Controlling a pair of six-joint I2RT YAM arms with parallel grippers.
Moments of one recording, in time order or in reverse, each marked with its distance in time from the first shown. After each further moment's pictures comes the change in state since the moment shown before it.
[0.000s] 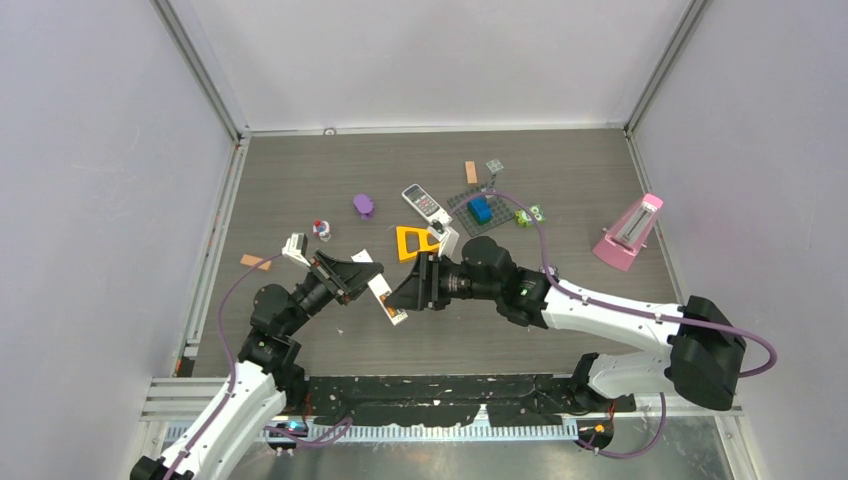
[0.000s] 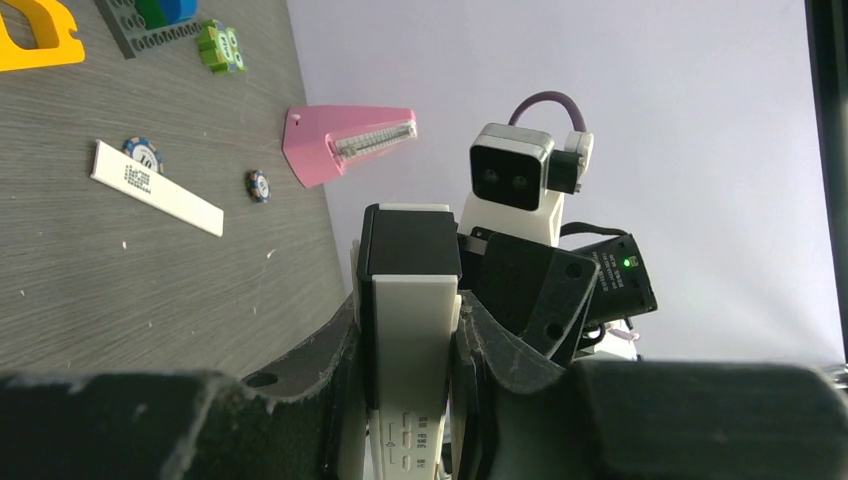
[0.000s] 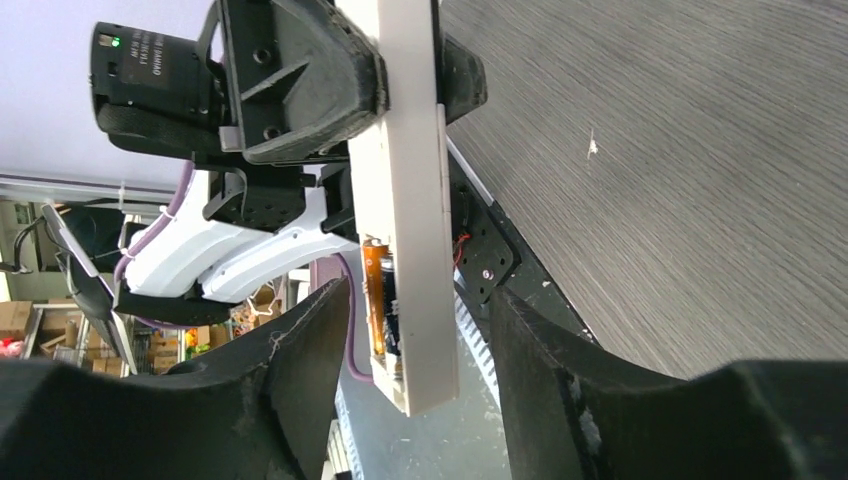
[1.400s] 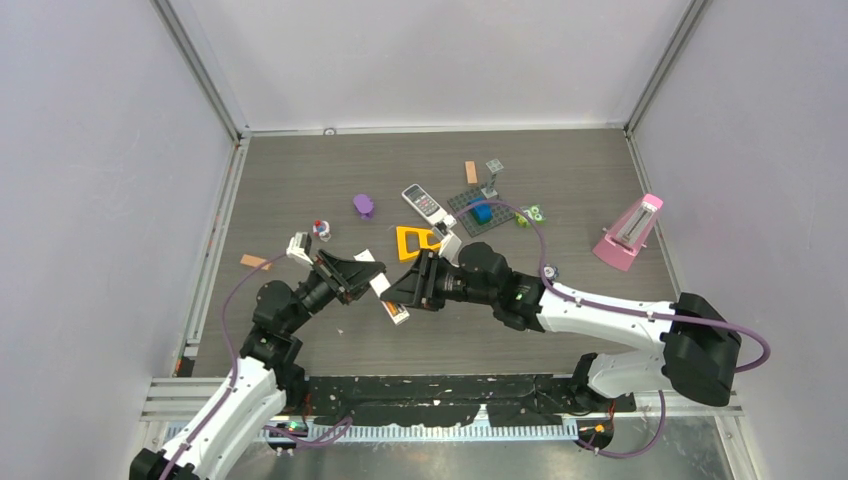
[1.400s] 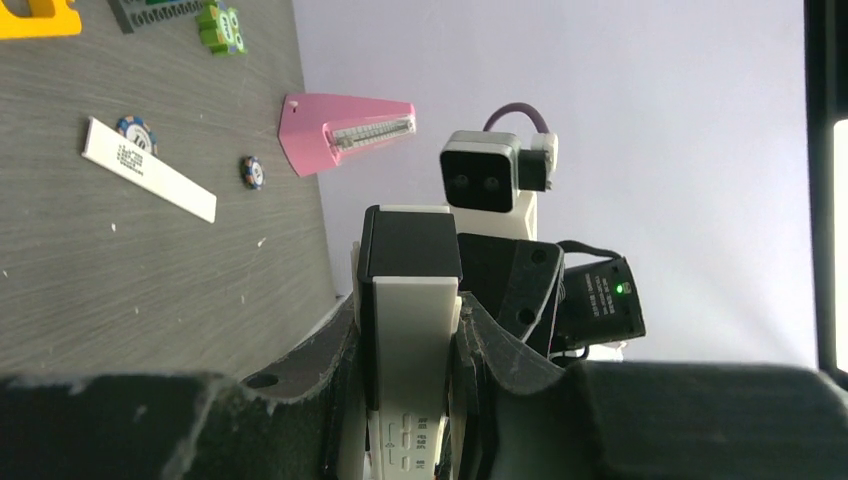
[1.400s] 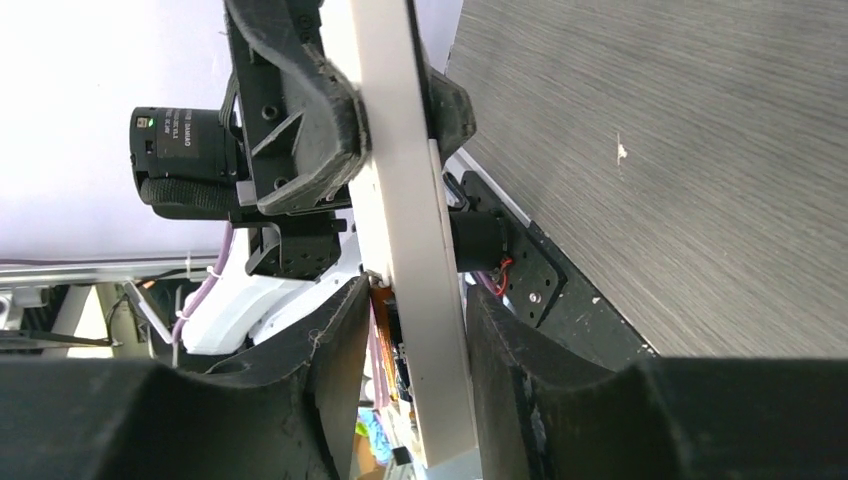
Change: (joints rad) left arm -0.003 0.027 0.008 0.013 0.013 -0.031; right arm 0.031 0.039 -0.023 0.075 0.097 0.213
